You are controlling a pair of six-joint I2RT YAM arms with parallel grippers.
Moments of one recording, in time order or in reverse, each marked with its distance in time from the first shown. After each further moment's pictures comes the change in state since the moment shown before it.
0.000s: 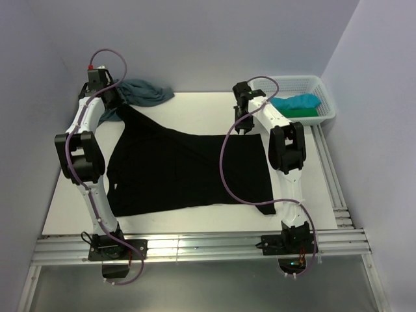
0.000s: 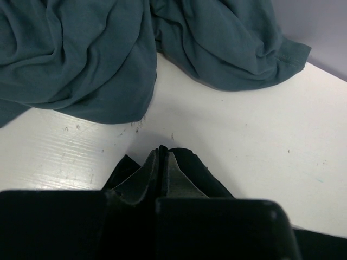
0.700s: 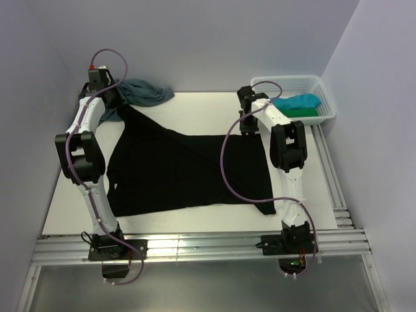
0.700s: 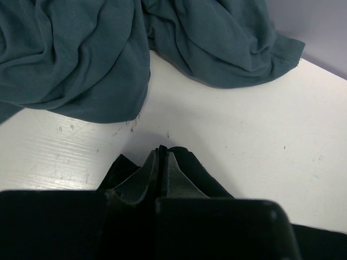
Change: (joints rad) left arm 0.002 0.000 0.000 0.000 0.022 0.001; right arm -0.040 0.027 -0.048 0.006 0.022 -0.001
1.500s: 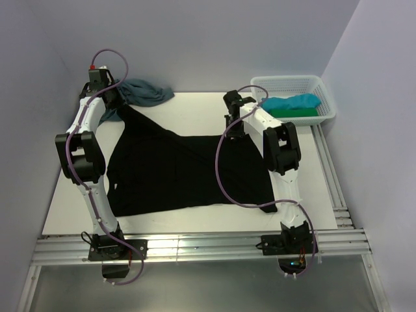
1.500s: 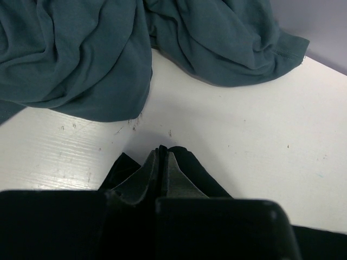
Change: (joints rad) left arm -0.003 0.000 0.000 -0.008 -0.012 0.010; right arm 0.108 -0.010 -0.033 0.035 -0.117 0.051
